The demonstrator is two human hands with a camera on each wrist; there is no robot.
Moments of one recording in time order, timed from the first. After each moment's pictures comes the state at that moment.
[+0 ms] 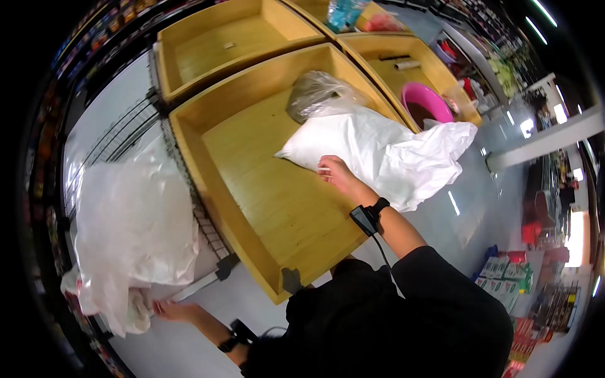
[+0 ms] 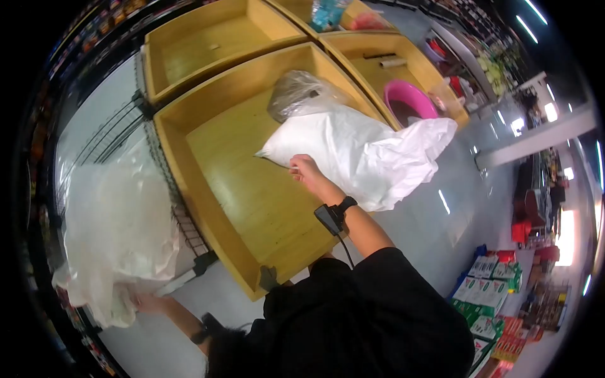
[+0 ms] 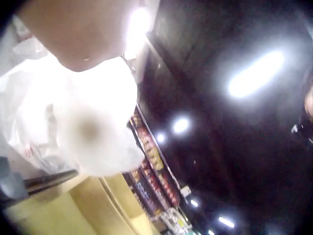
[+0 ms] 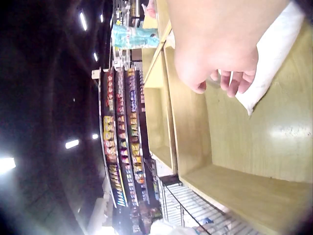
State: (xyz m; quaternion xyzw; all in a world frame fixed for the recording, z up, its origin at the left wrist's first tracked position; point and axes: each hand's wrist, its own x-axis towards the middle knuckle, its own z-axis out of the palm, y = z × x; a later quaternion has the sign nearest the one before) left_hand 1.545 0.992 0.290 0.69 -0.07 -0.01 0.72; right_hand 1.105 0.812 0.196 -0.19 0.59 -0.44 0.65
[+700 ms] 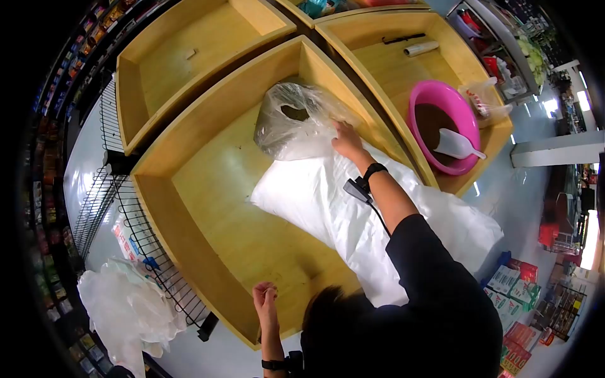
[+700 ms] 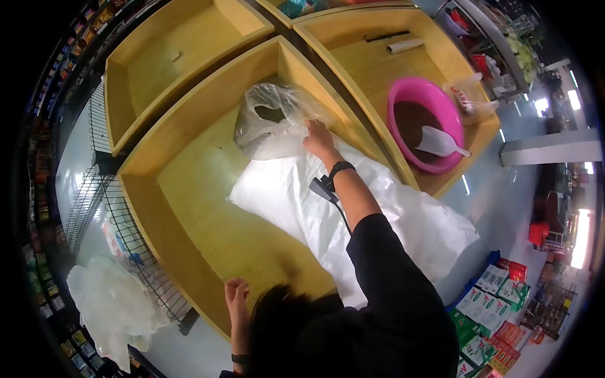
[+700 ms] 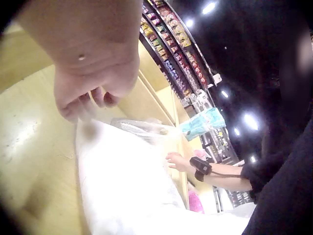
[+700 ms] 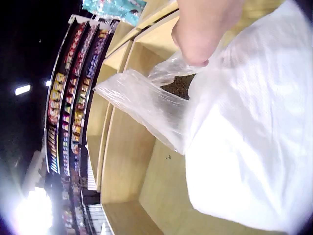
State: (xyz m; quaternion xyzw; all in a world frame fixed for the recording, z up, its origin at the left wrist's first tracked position) left_hand 1.216 0.868 0.190 0.71 -0.21 -0.57 0.36; right_hand 0.863 0.549 0.068 -0.67 0.70 -0.17 0.17
